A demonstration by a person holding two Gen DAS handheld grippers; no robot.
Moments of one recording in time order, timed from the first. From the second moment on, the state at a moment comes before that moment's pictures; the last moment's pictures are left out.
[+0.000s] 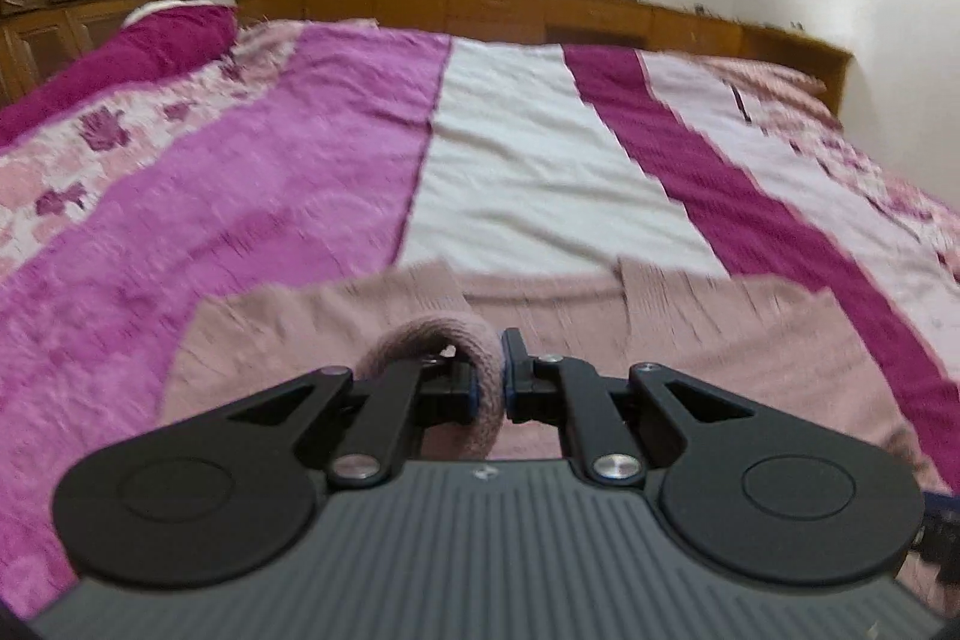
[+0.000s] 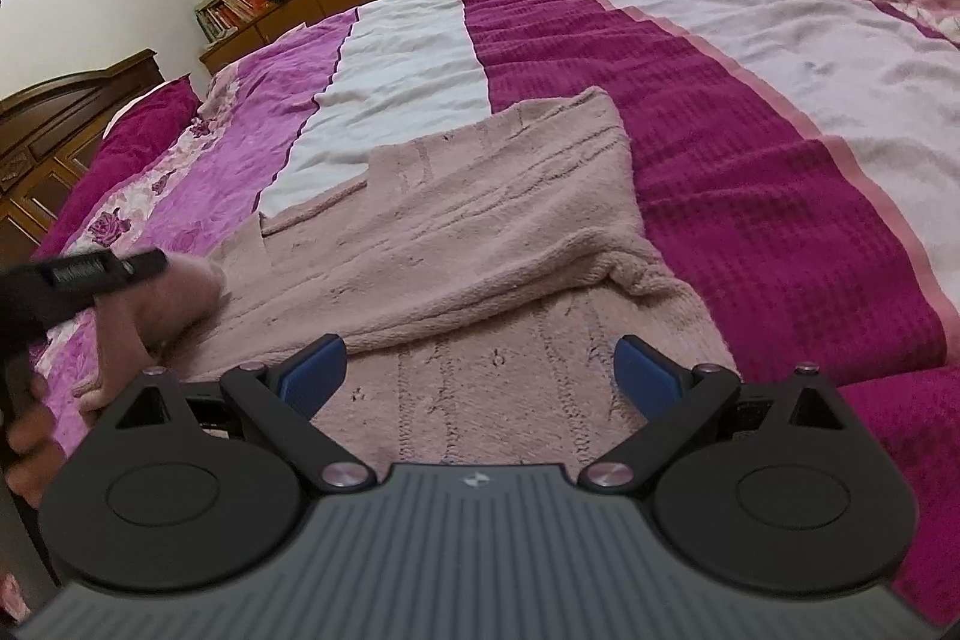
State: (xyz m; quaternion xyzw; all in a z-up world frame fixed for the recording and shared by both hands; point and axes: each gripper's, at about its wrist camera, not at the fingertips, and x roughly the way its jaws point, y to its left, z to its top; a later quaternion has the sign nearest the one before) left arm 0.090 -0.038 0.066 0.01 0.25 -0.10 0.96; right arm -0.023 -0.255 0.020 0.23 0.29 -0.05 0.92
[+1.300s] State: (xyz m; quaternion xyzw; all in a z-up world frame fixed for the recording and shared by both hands) left arm 0.041 0.020 0.064 0.01 0.36 -0.09 0.93; right arm -0.007 -0.236 0.028 0.23 0.31 -0.01 0.92
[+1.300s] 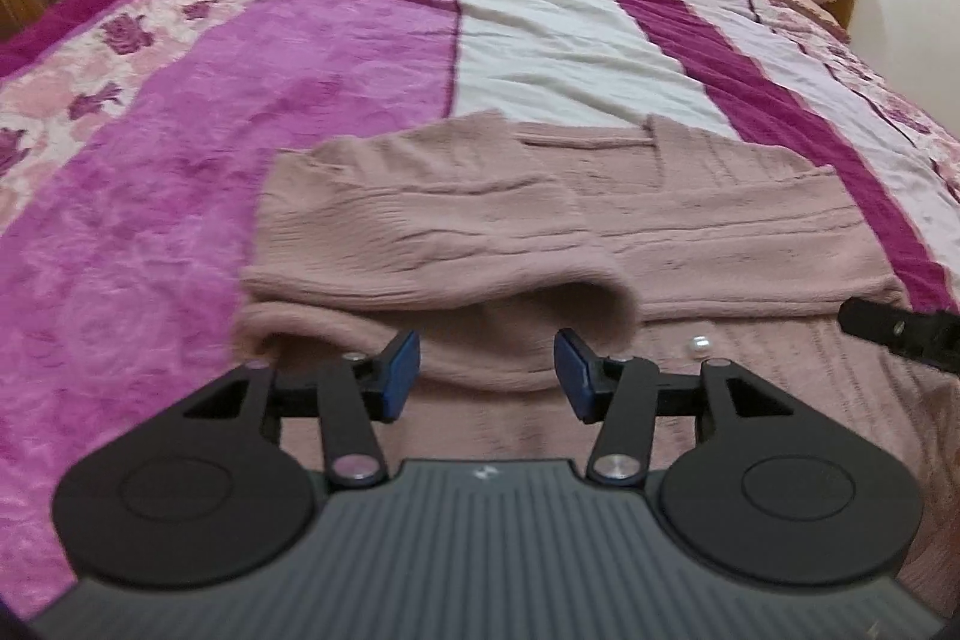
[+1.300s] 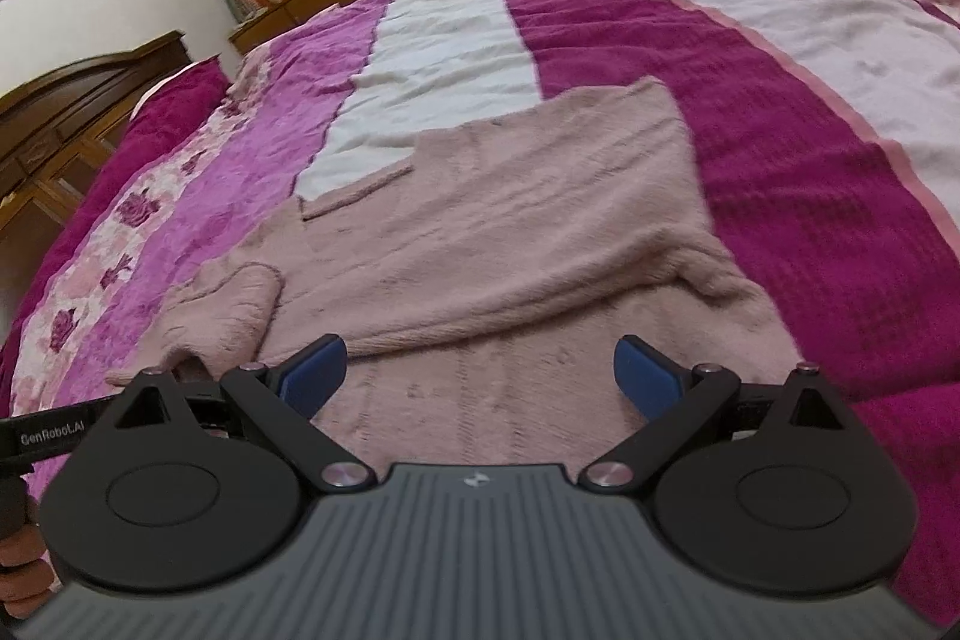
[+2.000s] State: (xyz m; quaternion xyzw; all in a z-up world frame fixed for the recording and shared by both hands) left arm 0.050 0.096 0.051 -0.02 0.37 0.02 0.93; right arm 0.099 -0.150 0.060 0.24 0.37 0.15 0.89
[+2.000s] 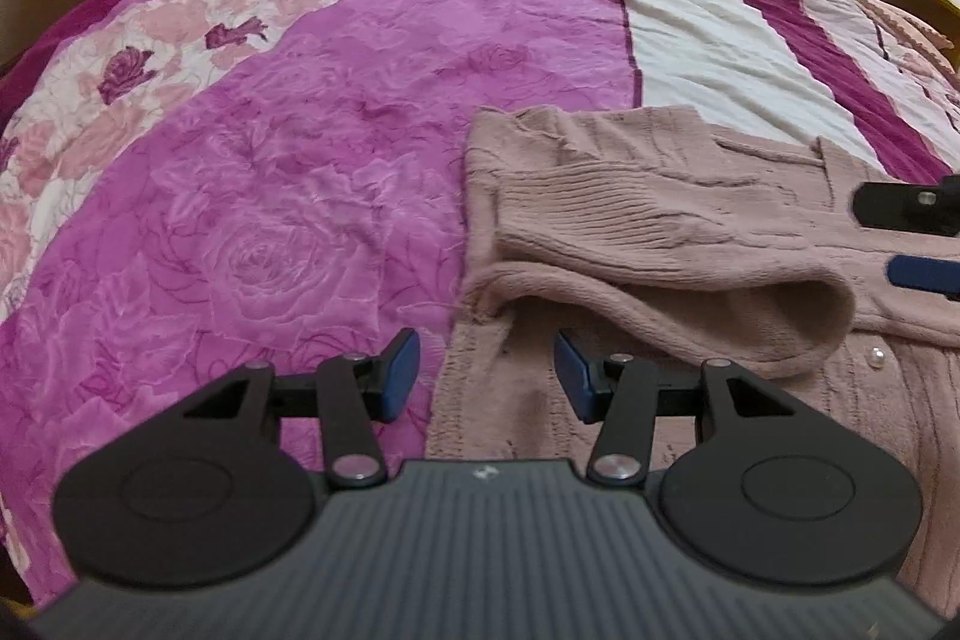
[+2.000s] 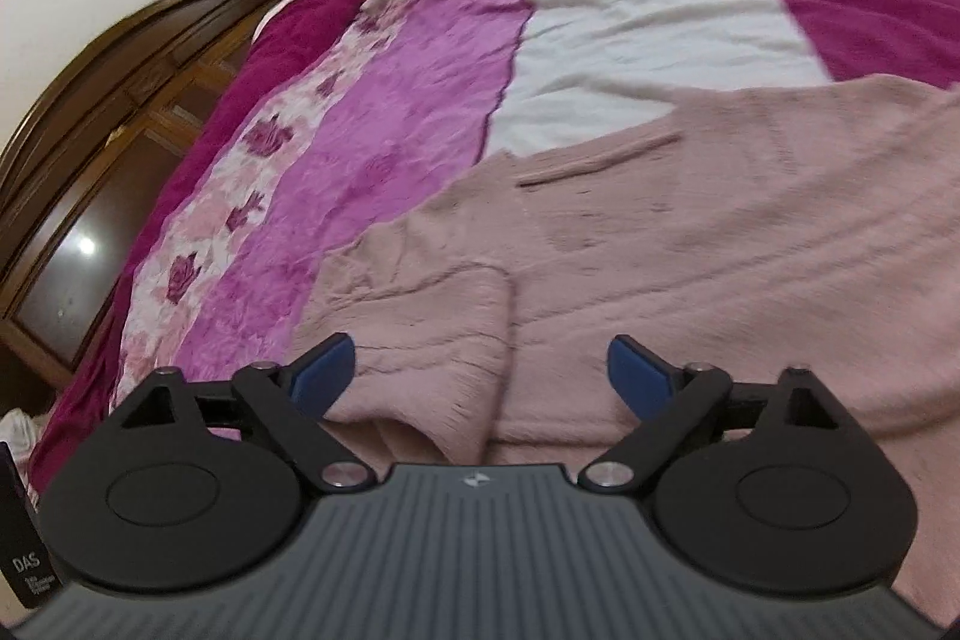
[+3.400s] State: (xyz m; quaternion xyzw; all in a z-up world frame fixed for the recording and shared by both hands) left arm 0.072 0.107 0.027 -0.03 0.39 0.05 0.92; right arm 0.111 -0.122 0.056 0.08 0.32 0.08 0.94
